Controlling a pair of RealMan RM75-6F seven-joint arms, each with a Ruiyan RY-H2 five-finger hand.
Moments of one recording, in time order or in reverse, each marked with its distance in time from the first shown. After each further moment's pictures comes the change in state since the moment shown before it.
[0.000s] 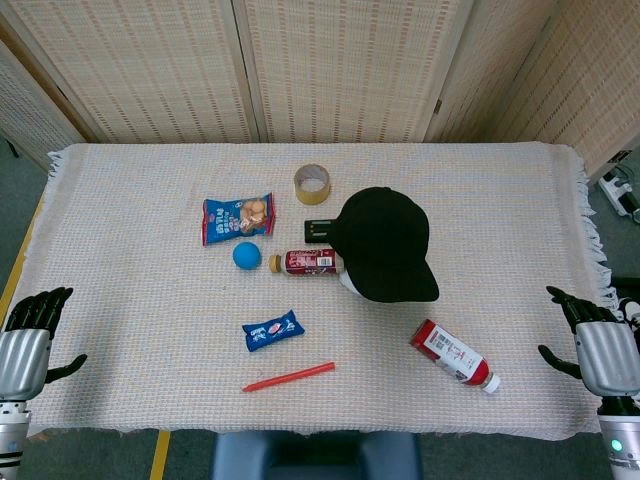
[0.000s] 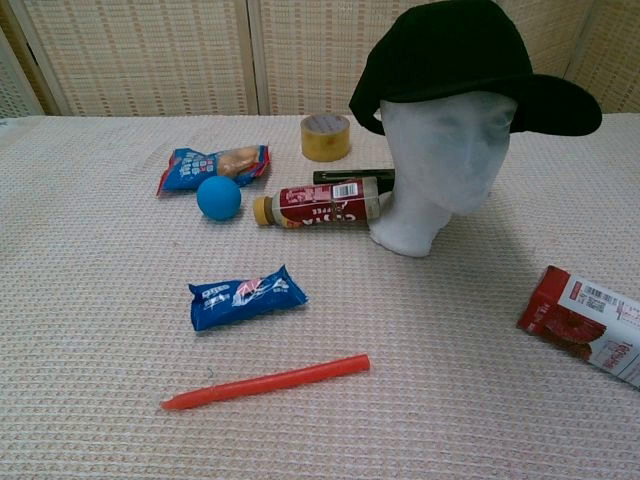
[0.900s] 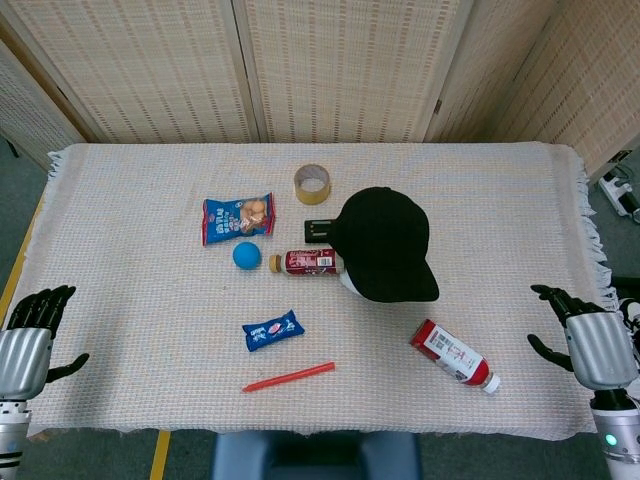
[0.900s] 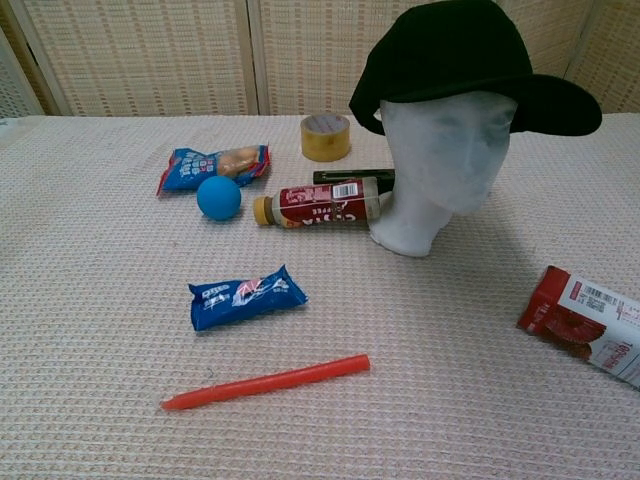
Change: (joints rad) left arm -0.003 0.020 0.007 -0.024 0.020 0.007 -0.011; right arm 0.037 -0.004 0.030 0.012 -0.105 0.056 0.009
